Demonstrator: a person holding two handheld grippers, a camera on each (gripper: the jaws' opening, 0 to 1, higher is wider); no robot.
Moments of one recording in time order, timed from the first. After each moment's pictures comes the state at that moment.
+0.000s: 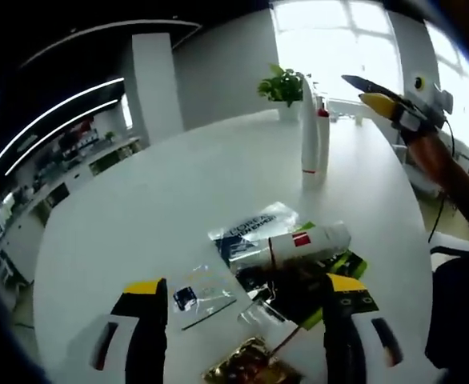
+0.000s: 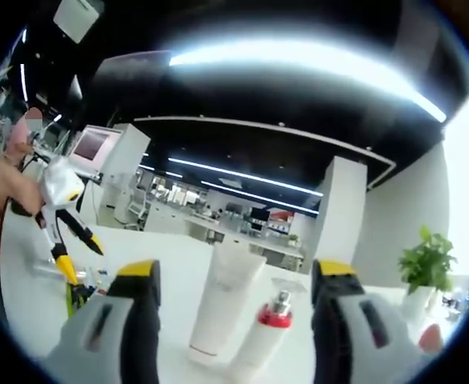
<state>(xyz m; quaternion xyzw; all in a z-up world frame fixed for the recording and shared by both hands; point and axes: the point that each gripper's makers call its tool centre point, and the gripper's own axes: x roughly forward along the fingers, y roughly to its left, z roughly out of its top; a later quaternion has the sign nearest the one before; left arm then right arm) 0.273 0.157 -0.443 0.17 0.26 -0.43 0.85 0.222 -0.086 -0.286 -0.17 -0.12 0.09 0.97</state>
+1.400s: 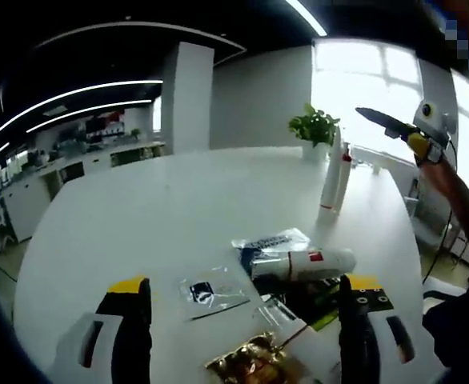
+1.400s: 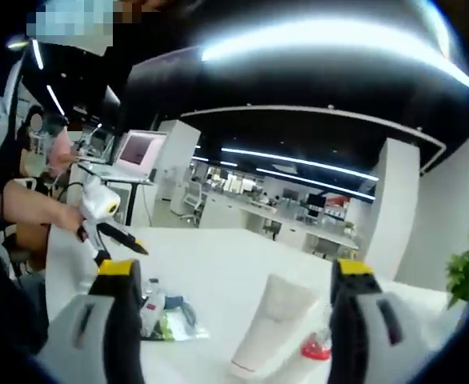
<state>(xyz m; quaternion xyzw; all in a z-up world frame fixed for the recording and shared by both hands) 0.281 0.173 -0.429 0.04 0.23 -0.40 0.88 0.233 -0.026 -0.258 -0.18 -0.05 0.26 0.95</state>
